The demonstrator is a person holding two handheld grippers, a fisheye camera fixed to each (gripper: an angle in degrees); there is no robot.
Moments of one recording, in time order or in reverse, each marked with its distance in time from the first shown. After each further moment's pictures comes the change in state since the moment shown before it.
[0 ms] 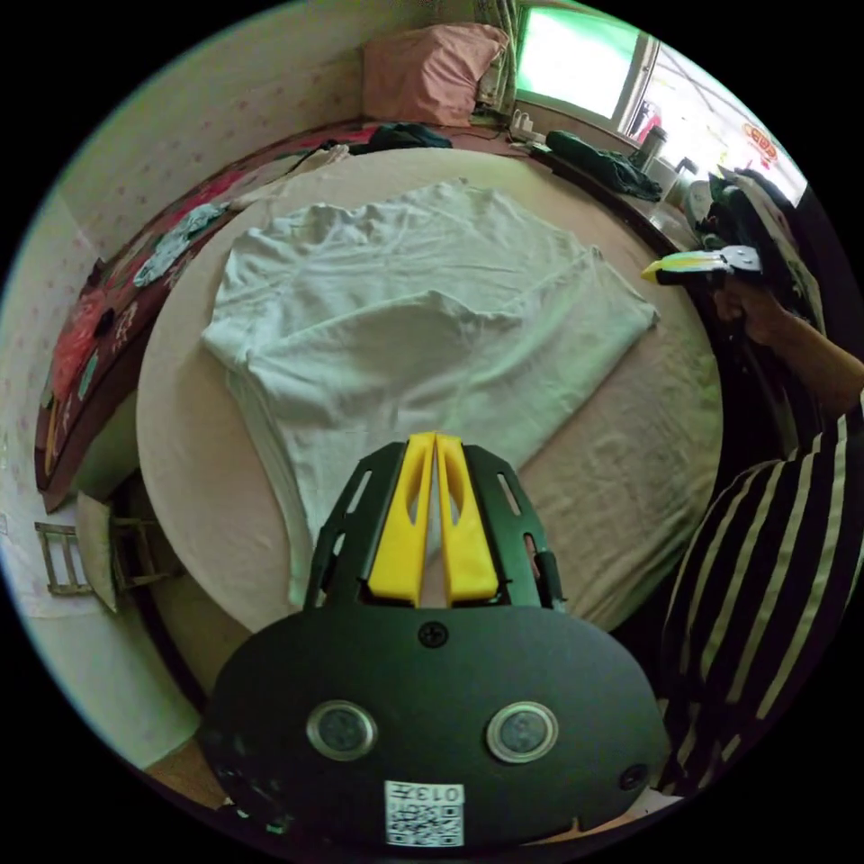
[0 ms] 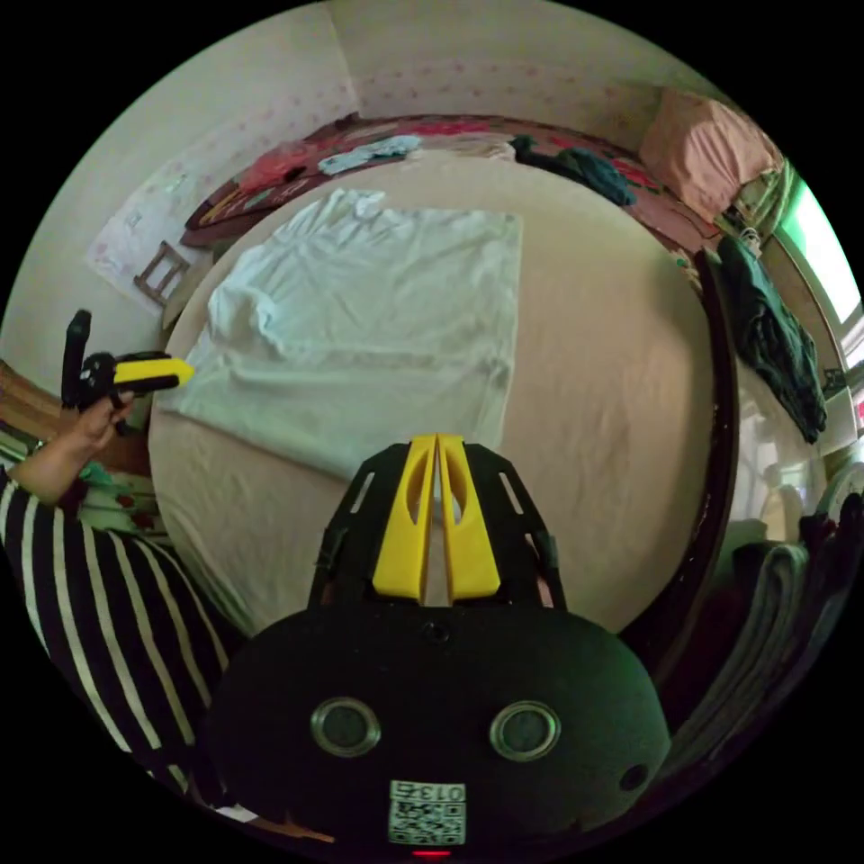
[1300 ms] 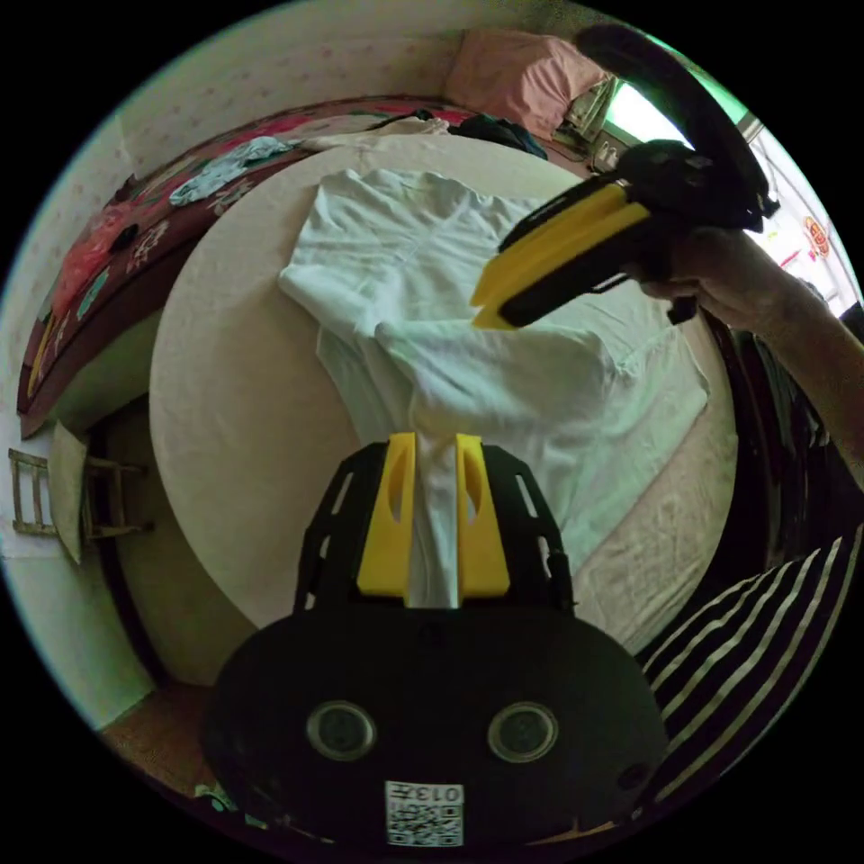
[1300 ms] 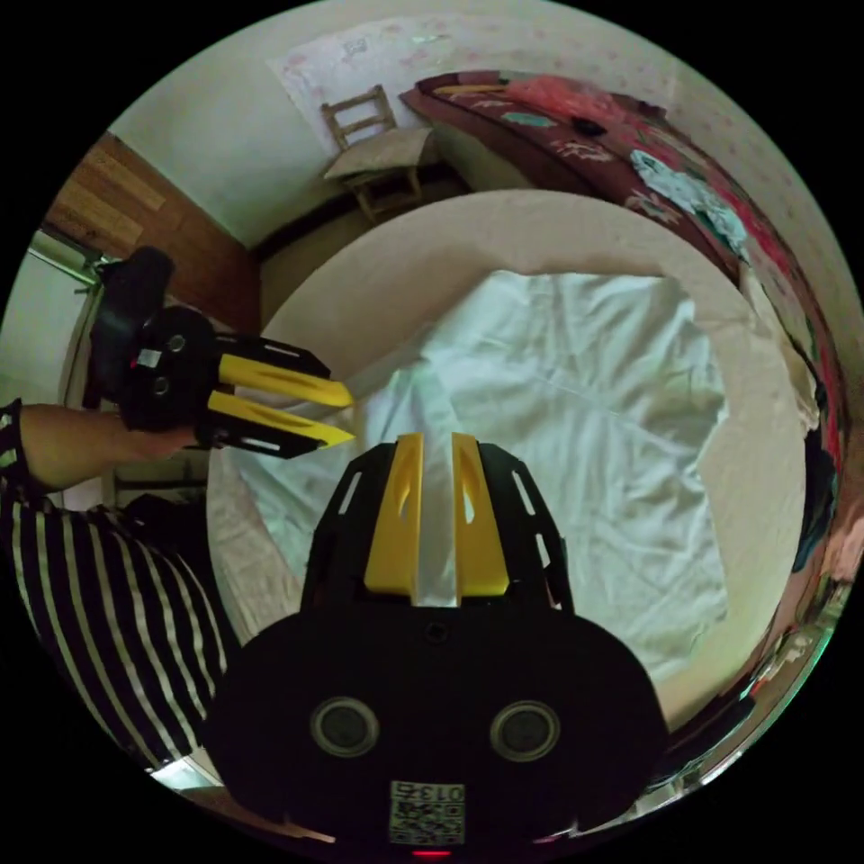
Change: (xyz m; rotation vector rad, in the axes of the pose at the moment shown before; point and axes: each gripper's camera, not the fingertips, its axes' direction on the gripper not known) left arm -0.078 0.005 0.044 -0.027 0.070 -0.202; right arm -0.381 -0.356 0.118 -0.225 -0.181 -0.712
